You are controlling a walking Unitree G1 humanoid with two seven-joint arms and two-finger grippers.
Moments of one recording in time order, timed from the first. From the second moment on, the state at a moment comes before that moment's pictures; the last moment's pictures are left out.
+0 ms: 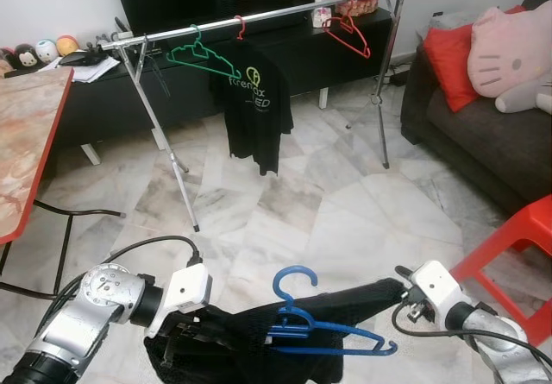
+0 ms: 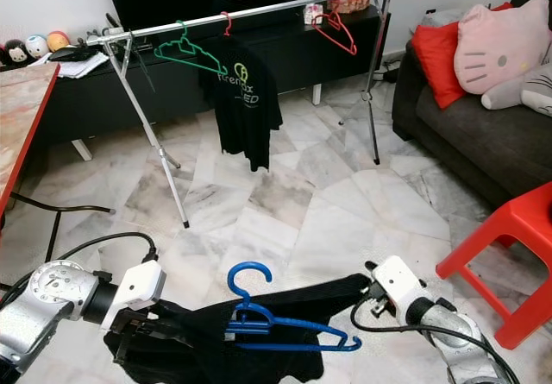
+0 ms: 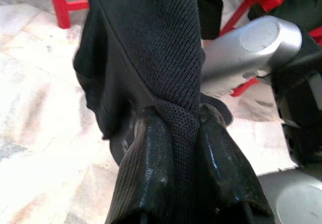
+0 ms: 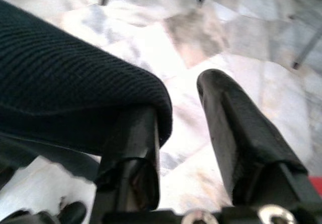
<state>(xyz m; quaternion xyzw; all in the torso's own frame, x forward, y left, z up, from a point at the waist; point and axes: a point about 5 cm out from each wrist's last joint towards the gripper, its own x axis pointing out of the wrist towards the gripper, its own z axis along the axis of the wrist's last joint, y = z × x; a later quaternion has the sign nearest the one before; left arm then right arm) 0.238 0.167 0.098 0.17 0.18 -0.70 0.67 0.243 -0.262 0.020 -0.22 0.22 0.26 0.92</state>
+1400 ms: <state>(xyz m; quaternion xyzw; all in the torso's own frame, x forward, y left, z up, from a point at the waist) 0.270 0.109 0.086 0.31 0.15 -0.66 0.66 0.281 -0.222 0.102 -0.17 0.05 0.39 0.91</state>
